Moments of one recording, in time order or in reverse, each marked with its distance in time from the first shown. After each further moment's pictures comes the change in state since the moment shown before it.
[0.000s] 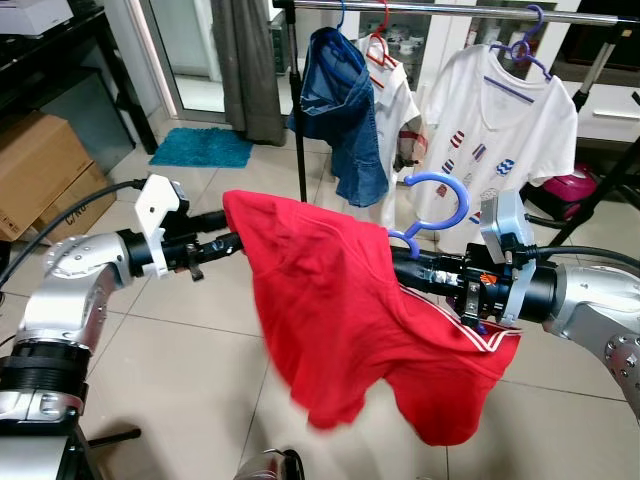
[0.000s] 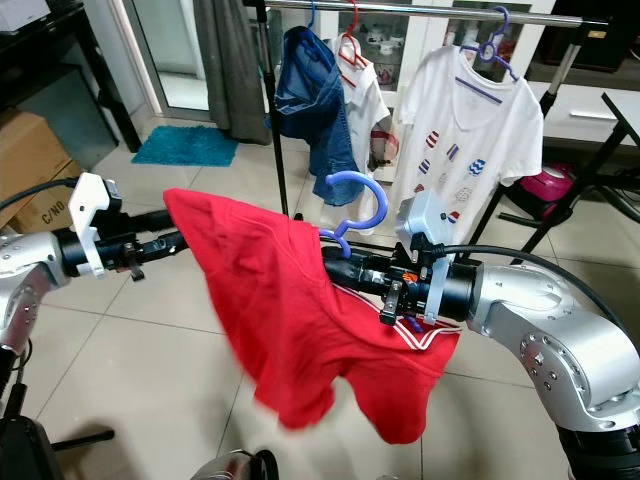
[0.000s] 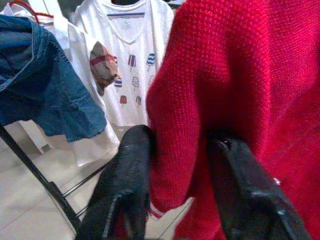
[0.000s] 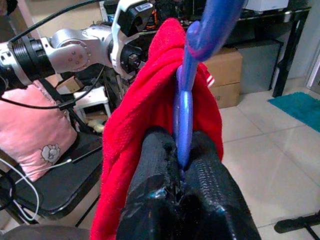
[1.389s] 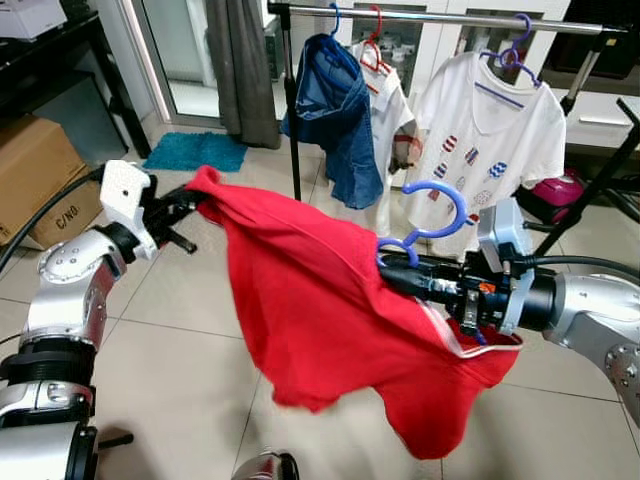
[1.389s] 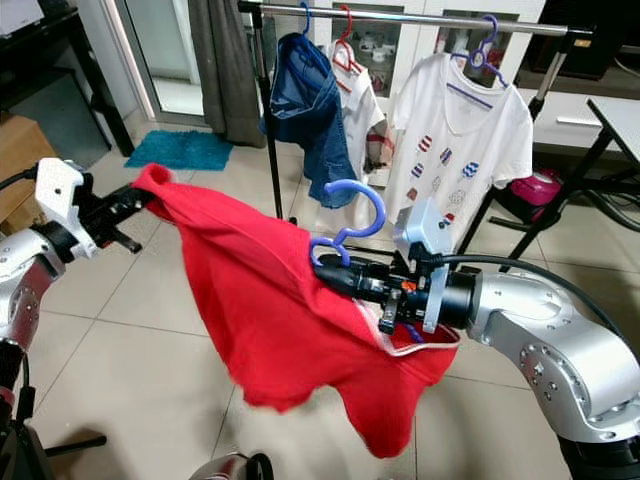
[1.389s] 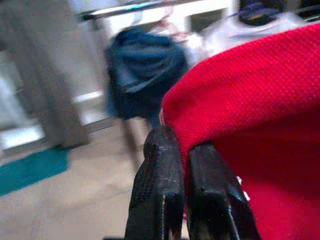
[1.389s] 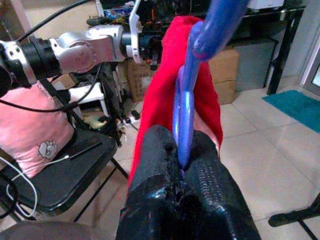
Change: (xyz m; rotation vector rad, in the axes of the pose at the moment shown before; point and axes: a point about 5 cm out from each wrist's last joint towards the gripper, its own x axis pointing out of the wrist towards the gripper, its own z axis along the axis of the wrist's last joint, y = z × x) left arm -0.018 0.035 -0.014 0.000 -0.041 0.576; right arm 0.000 0.005 -0.005 0.003 0.011 -0.005
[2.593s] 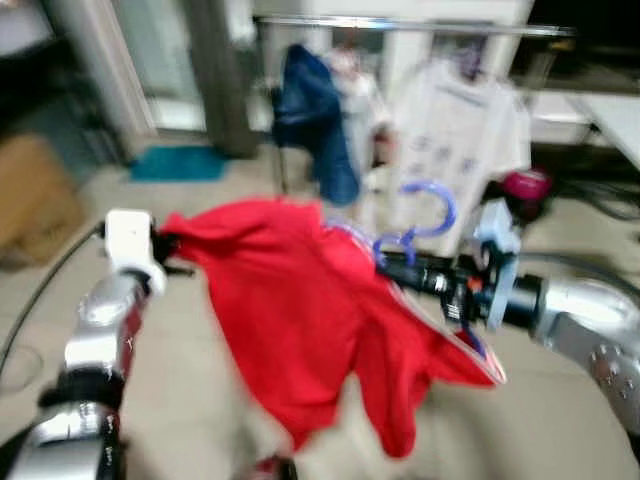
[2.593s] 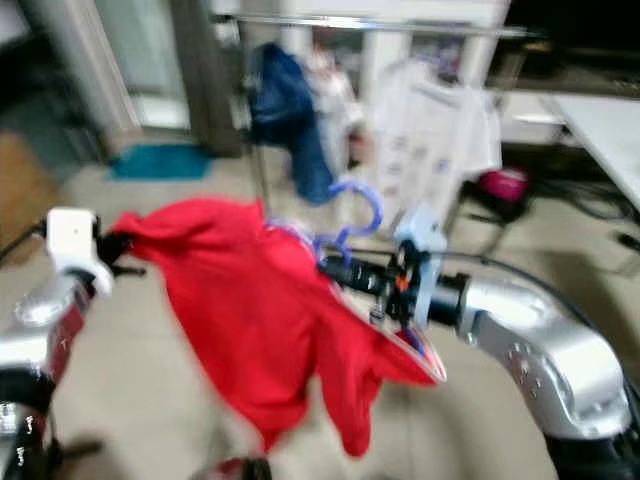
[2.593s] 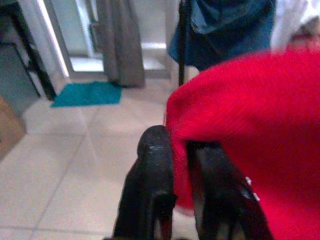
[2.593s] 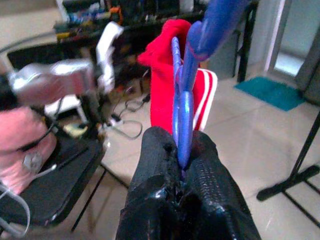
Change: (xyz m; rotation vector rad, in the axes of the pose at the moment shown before) left arm -0.017 -0.020 -0.072 -0.200 0.217 0.354; right arm 0.006 -0.011 -0.012 0.093 0.004 -0.142
